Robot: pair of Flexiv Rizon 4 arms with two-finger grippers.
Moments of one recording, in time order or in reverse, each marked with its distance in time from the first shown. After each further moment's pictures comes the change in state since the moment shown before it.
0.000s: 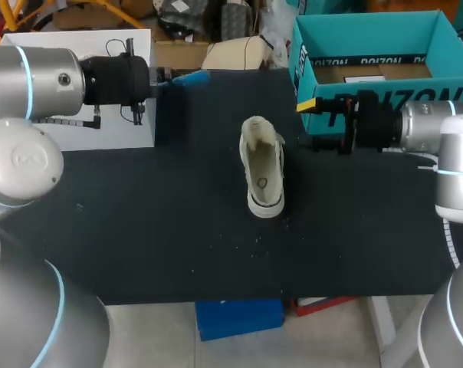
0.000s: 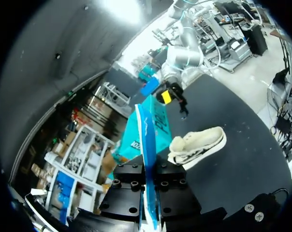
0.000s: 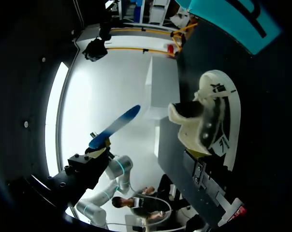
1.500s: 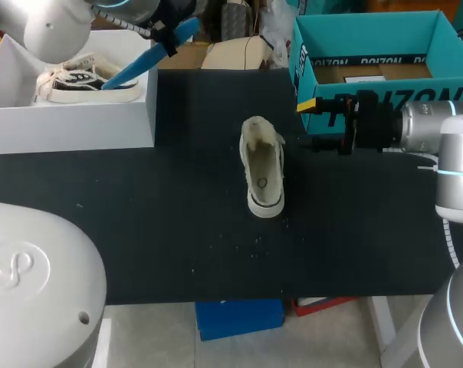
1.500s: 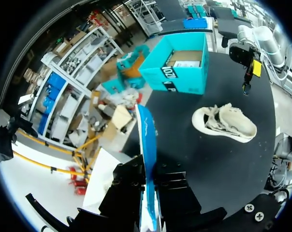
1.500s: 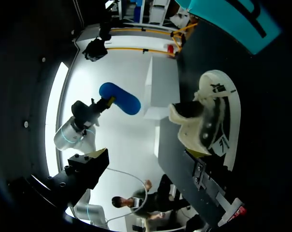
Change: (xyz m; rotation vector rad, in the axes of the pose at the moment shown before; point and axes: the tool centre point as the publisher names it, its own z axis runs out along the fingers) left arm -0.089 0.108 0.050 -0.777 0.058 -0.537; right arm 0.000 0.000 0.000 0.000 0.000 0.000
